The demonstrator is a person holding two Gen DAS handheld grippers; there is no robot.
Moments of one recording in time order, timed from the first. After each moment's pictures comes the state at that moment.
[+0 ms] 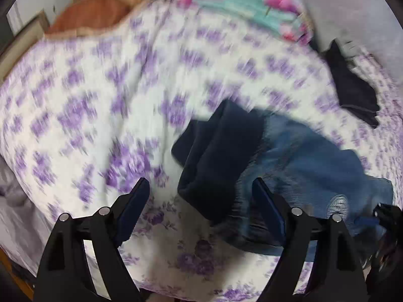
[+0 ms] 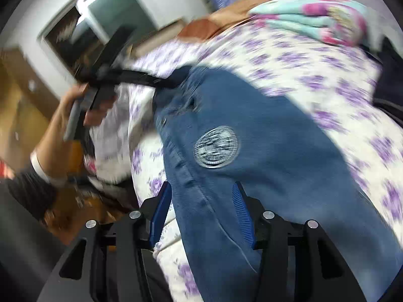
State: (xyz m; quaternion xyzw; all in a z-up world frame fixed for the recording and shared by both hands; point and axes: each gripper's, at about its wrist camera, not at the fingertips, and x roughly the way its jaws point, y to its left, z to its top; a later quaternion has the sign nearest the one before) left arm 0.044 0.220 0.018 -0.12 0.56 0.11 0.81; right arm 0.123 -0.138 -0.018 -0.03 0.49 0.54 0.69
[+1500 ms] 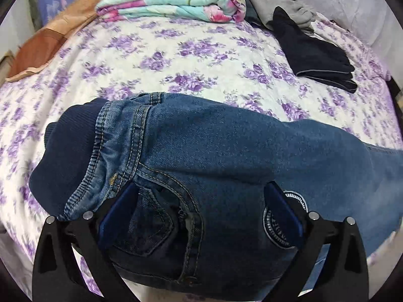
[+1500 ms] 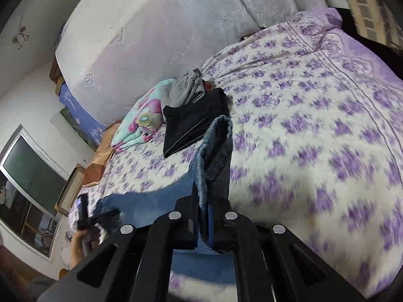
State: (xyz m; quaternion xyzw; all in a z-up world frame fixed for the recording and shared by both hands) left arm 0.081 0.103 -0.030 -0.06 0.54 0.03 0.84; right arm 0.038 -0.491 0.072 0.25 0.40 0.17 0.87
